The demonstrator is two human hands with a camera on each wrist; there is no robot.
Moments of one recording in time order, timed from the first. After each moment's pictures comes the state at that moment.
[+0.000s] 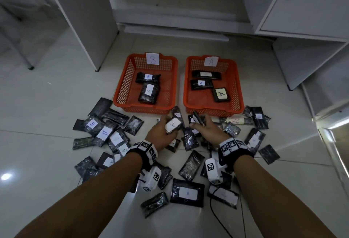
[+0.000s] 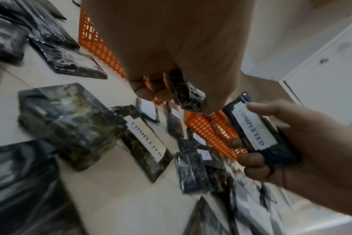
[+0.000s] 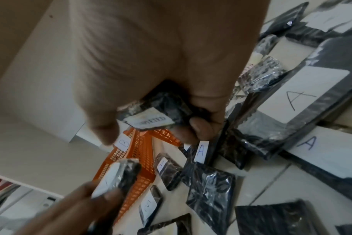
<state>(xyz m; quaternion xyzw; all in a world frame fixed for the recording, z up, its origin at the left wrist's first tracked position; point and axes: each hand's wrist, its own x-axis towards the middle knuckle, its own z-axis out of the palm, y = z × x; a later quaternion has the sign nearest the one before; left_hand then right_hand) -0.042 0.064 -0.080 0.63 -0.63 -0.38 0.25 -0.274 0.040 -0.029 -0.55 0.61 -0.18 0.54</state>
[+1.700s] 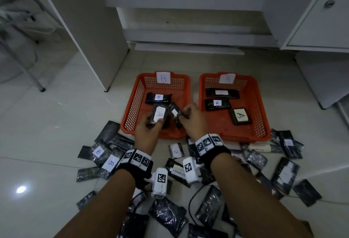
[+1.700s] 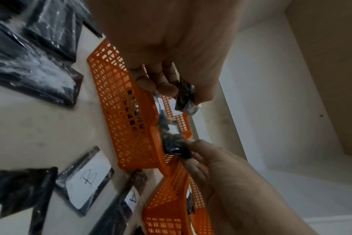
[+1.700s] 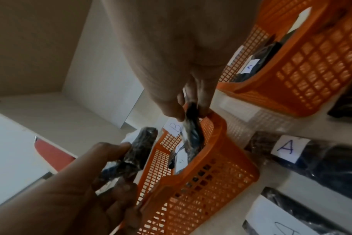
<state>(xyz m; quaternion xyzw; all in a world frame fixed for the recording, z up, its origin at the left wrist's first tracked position) 0.020 -0.019 -0.045 0.66 -0.41 -0.34 0.52 -0.149 -0.086 -0.041 -0.62 0.60 -0.33 0.38</state>
